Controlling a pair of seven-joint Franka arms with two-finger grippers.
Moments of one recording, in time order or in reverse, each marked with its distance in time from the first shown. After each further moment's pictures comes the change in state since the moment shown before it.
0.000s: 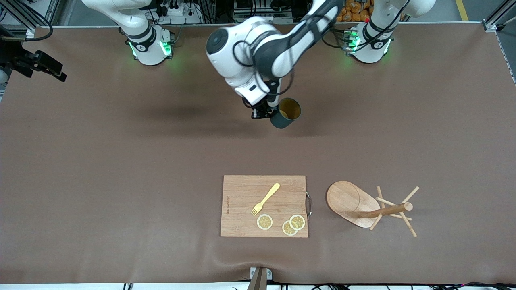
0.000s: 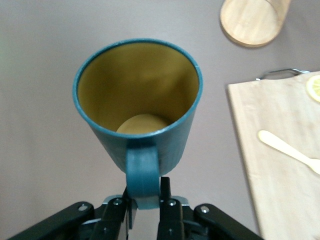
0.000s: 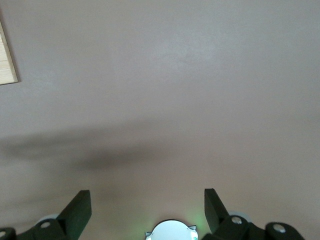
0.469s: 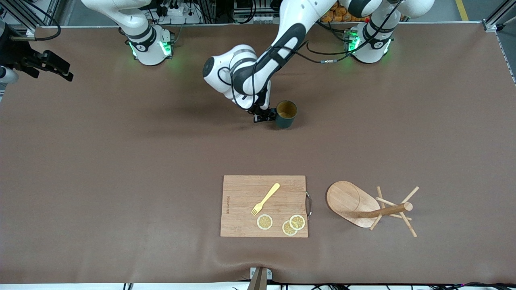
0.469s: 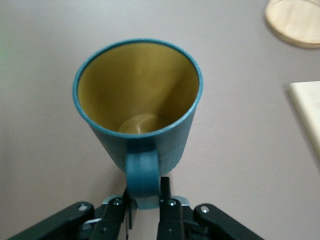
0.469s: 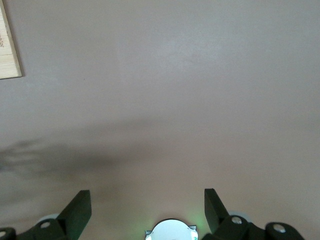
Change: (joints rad) left arm -0.126 0.226 0.001 -0.027 0.147 -0.019 -0.251; right arm 0.026 0.000 0.000 -0.003 -0.001 -0.001 0.002
